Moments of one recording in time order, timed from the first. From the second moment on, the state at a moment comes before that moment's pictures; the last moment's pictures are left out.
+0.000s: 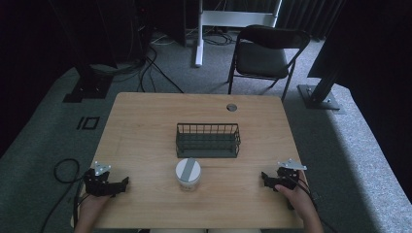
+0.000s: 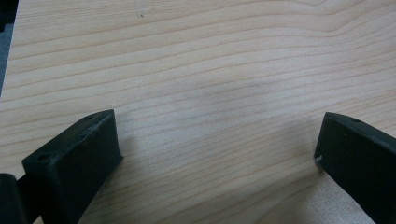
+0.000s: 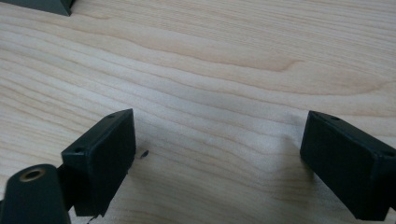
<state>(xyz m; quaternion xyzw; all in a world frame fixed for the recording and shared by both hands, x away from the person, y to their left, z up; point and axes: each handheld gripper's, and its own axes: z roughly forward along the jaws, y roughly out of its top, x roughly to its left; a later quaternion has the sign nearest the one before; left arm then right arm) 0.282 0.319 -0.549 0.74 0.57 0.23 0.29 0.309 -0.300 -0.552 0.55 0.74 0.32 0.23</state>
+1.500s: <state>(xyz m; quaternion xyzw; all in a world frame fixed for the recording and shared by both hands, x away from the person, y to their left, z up) 0.282 0.319 -0.549 0.74 0.57 0.23 0.29 0.303 -0.228 -0.530 0.43 0.78 0.41 0.19</state>
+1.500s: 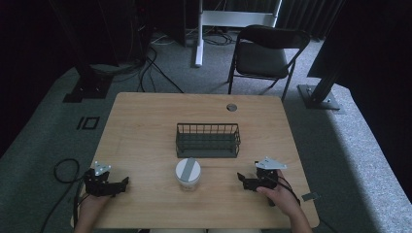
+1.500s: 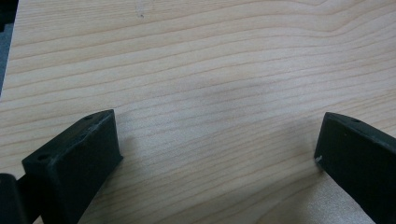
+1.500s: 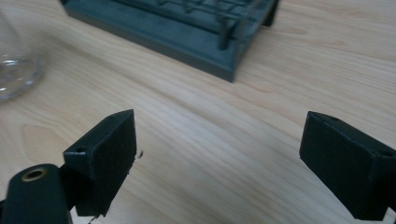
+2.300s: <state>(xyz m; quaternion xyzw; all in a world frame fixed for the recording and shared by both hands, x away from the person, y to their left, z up) 0.282 0.319 -0.549 0.74 0.57 0.23 0.29 0.291 -0.174 -0.527 0.34 0.82 0.44 0.14</state>
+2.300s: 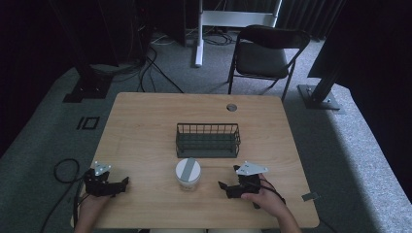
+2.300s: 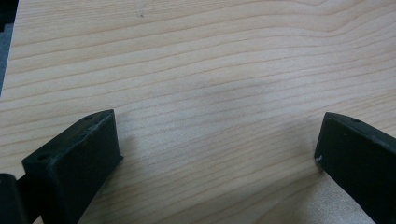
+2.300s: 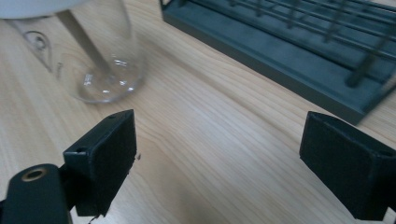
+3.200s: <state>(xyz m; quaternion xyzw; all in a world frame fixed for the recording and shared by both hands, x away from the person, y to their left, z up) 0.282 0.318 -0.549 0.74 0.57 0.23 0.29 0.286 -0.111 -0.528 0.25 0.84 0.47 0.10</state>
